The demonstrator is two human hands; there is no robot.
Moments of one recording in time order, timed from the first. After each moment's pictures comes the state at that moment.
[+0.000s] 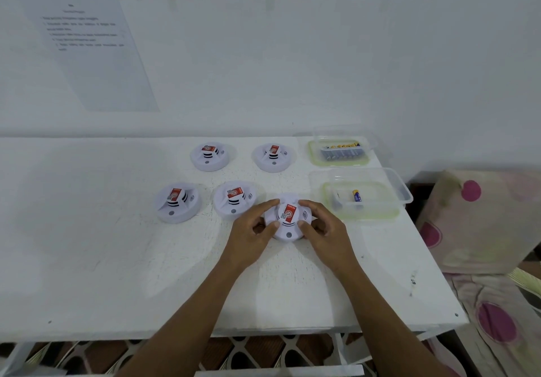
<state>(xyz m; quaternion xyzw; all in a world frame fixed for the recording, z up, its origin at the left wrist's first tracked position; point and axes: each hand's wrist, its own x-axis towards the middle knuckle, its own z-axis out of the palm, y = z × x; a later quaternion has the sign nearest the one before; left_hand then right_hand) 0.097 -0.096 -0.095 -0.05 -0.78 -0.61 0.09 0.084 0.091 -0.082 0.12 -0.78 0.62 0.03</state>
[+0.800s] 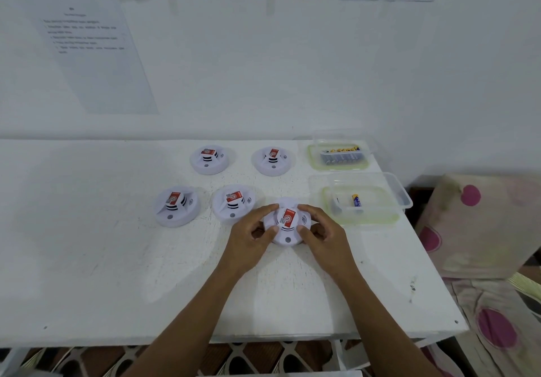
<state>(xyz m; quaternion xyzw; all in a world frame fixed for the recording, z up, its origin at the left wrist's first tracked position) 0.098 -0.095 -0.093 -0.05 -0.78 -0.61 0.10 0.083 0.091 -0.084 0.12 -0.78 0.61 0.04</state>
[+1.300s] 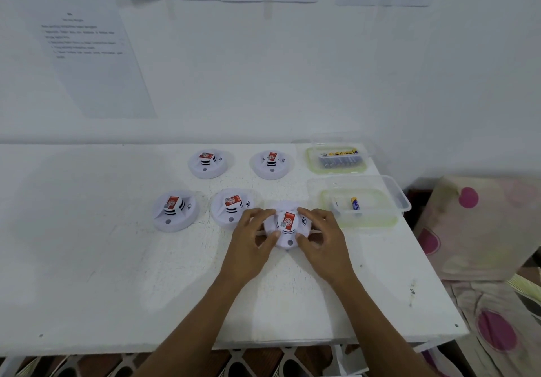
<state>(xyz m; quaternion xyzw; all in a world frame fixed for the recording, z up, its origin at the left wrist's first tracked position) 0.095 -0.093 -0.101 -0.08 -0.84 -0.51 0.18 0.081 0.089 -0.092 0.14 -0.82 0.54 0.10</state>
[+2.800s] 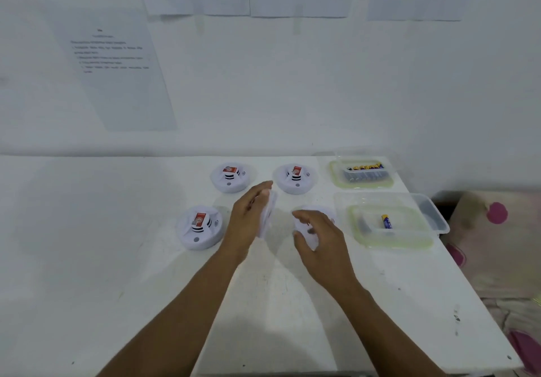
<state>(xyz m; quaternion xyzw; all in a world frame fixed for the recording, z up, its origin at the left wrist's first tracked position) 0.045 -0.155 -0.037 0.02 -0.71 -0.70 0.08 0.072 0.017 -0.056 0.19 -0.85 0.46 0.16</state>
